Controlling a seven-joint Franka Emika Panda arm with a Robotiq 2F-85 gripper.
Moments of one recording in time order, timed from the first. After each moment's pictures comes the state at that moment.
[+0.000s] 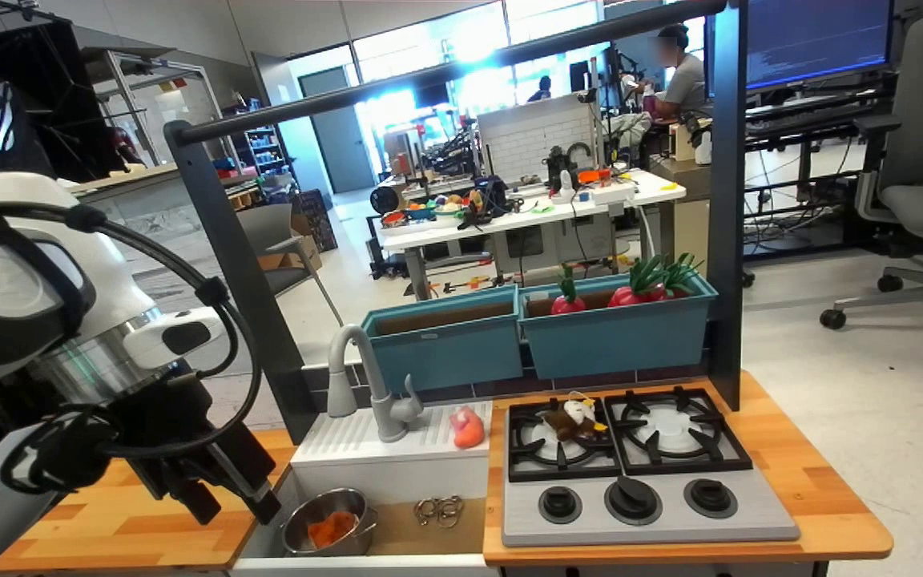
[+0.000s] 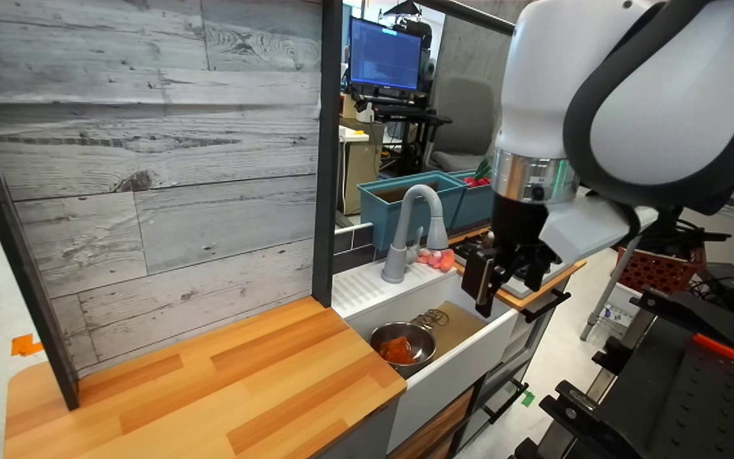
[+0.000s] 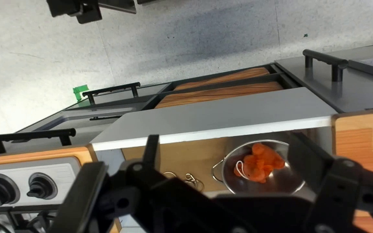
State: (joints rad) arm 0.43 0.57 -0.35 -2.36 -0.11 2.86 0.39
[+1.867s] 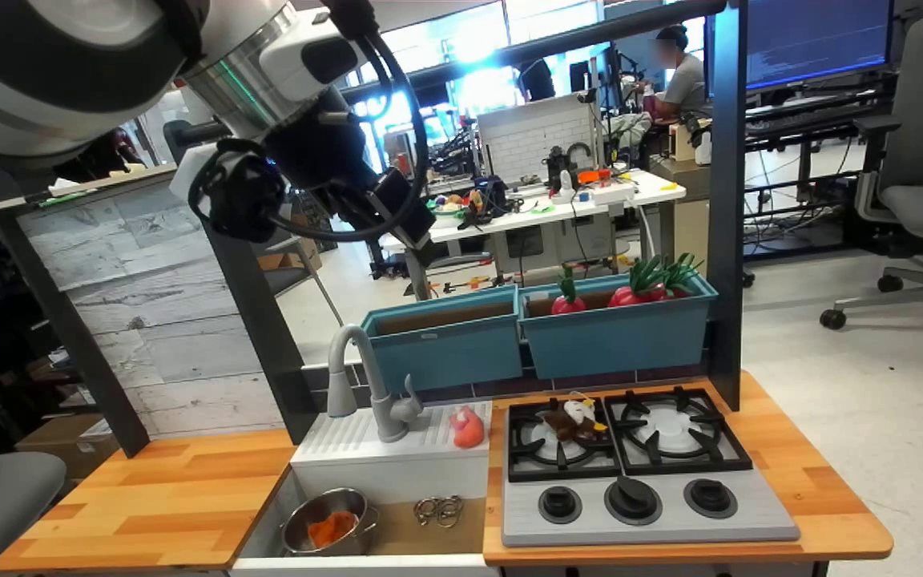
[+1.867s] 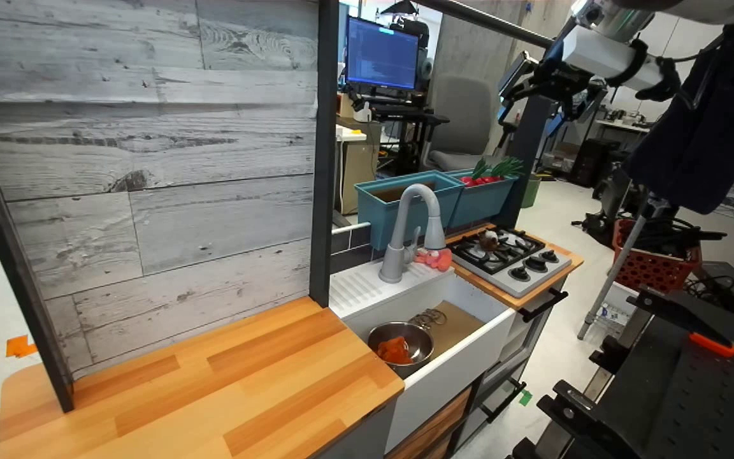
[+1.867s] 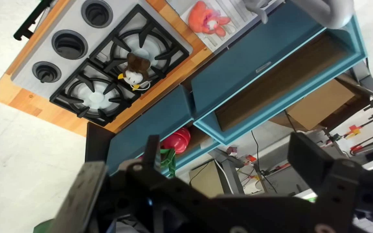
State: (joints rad) arm 0.05 0.31 -0.31 -2.28 0.11 3.09 0.36
